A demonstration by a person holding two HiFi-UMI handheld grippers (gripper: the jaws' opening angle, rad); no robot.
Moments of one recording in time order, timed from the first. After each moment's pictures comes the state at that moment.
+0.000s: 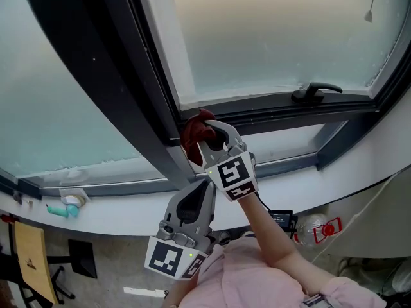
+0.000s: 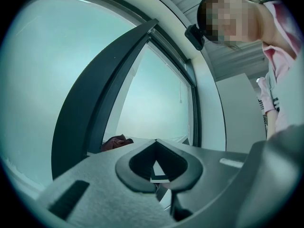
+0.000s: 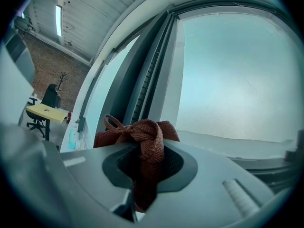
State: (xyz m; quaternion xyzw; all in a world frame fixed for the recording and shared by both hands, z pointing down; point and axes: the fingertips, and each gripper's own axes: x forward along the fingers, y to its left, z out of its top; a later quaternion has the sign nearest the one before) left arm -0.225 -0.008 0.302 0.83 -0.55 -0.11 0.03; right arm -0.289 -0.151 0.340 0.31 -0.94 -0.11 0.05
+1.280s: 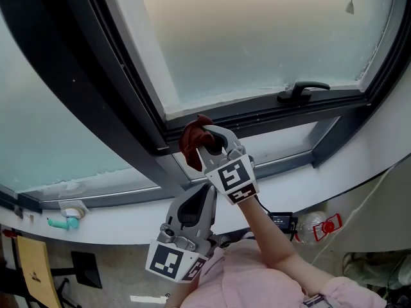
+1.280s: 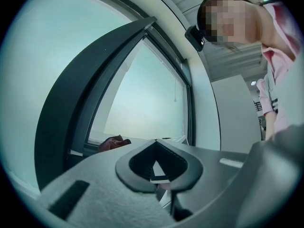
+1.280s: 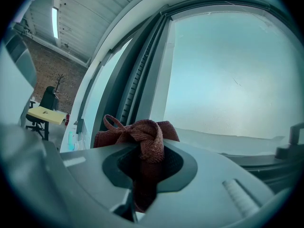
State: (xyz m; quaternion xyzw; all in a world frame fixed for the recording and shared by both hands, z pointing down) left arm -0.197 -0.020 0.300 0.85 -0.51 -0.11 0.03; right arm -0.258 -0.163 0.340 0.32 -0.94 -0.10 0.04
